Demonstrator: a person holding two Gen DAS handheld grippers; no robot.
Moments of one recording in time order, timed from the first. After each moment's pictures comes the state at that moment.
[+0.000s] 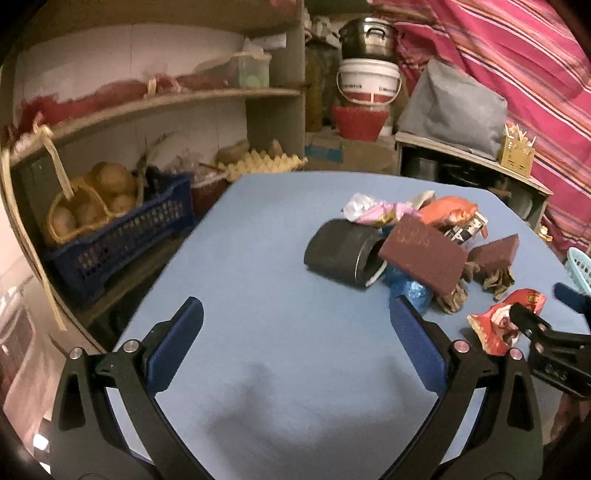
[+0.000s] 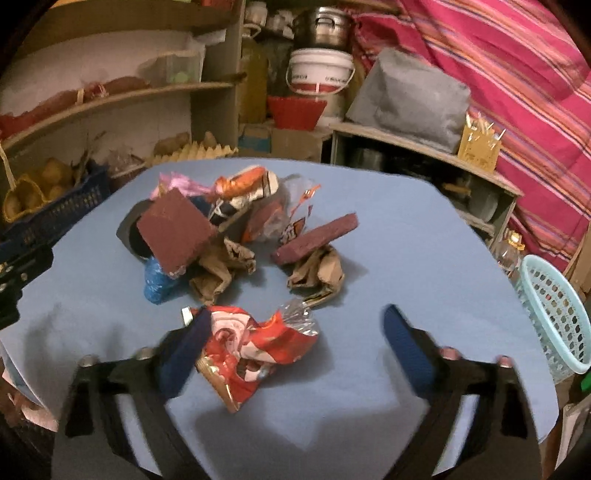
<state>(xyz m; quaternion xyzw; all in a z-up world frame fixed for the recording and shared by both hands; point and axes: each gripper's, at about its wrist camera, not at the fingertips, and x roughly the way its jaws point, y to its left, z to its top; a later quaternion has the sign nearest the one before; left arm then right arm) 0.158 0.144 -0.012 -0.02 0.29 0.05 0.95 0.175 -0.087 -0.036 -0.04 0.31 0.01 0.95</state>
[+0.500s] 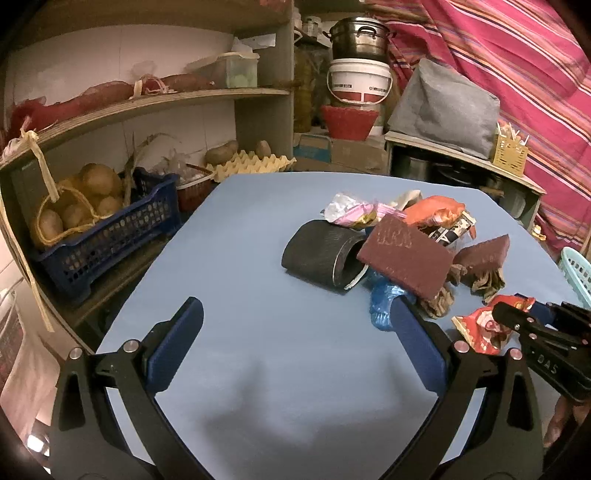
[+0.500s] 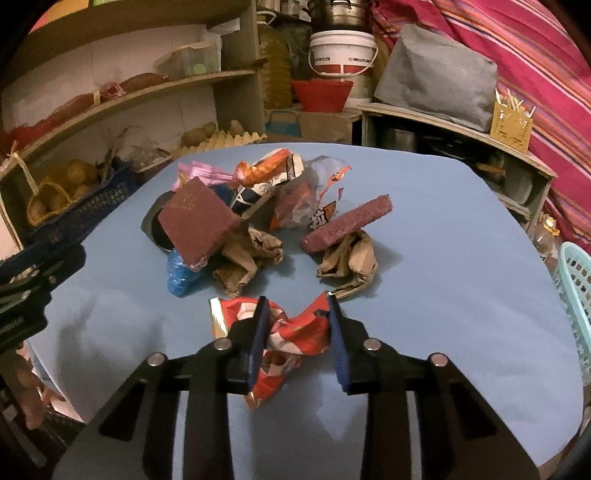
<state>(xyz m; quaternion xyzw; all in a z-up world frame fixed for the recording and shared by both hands) 0.167 0.124 -0.014 -0.02 0.29 0.04 0.96 0.184 -0.094 -0.040 0.00 0.34 0.08 0.94</state>
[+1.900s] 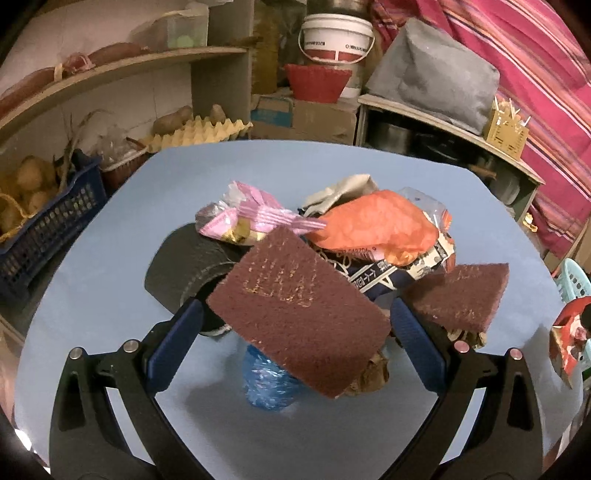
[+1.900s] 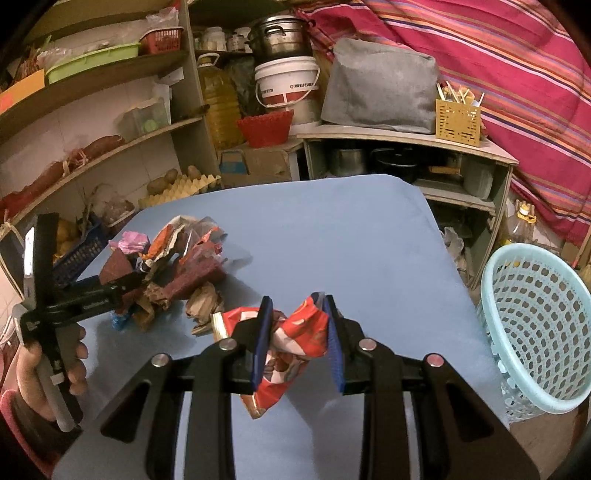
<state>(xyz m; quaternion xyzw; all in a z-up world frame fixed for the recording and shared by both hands) 0.274 0.033 -0.031 -0.04 0.37 0.01 0.93 0.188 -0.243 -0.001 0.05 0.30 0.05 0.95</state>
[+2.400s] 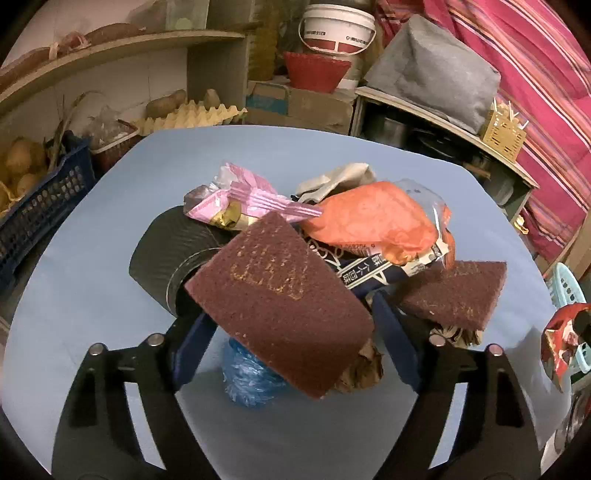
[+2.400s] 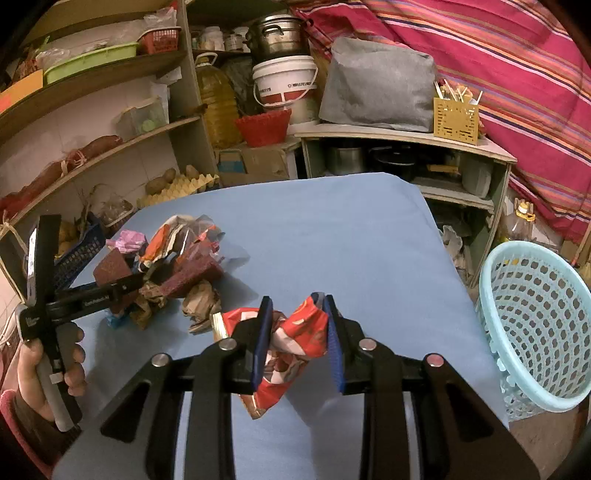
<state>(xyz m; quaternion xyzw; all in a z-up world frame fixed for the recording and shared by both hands) 0.276 0.040 -0.038 -0.07 0.38 -0.01 0.92 0.190 -0.245 -0.003 0.06 0.30 0.05 0.95</state>
